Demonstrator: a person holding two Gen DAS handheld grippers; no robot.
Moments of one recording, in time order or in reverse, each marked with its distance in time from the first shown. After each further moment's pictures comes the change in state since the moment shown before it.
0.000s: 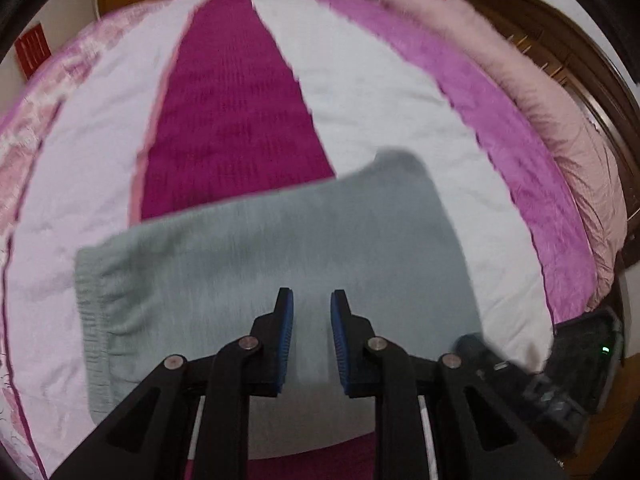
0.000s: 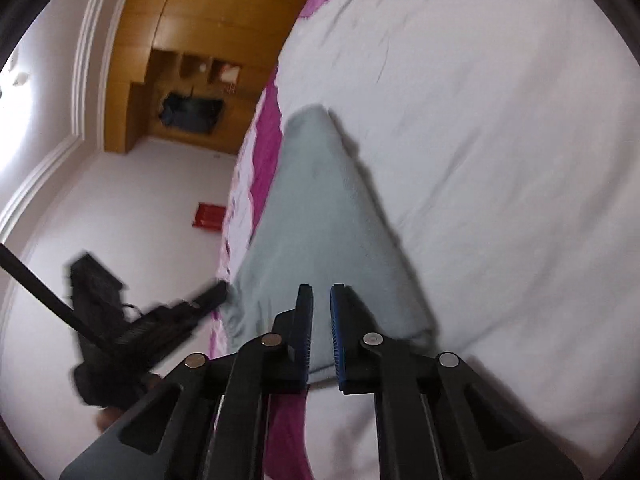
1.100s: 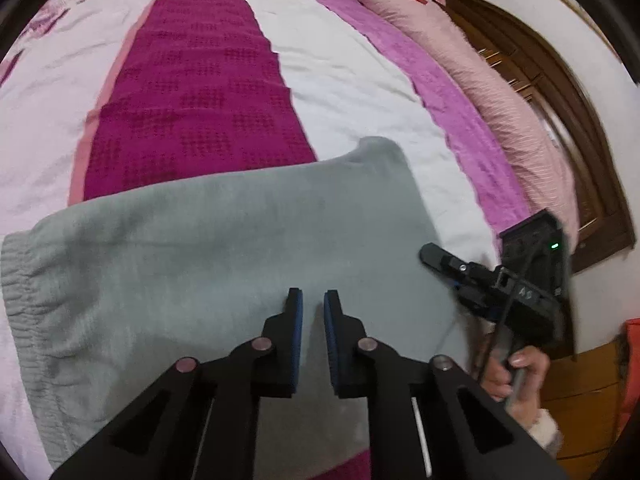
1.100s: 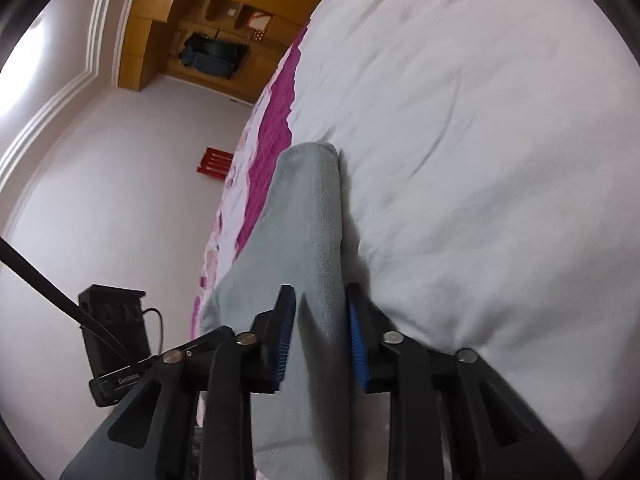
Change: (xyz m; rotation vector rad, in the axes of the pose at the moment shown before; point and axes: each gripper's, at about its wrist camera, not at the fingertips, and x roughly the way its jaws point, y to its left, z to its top) left arm 0.026 0.030 0.000 -0.018 0.015 -0.229; right arm 0.051 -0.008 0.087 -0.180 0.211 0.014
